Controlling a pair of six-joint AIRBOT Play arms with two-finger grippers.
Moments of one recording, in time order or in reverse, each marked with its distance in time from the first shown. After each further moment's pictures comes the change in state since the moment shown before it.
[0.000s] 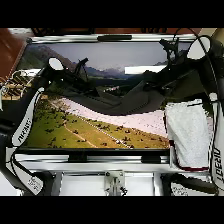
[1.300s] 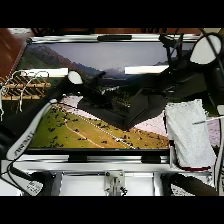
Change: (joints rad) left arm -0.137 0.150 -0.163 -0.001 0.090 -0.076; right arm 0.122 0.074 0.000 -0.101 0.026 0.073
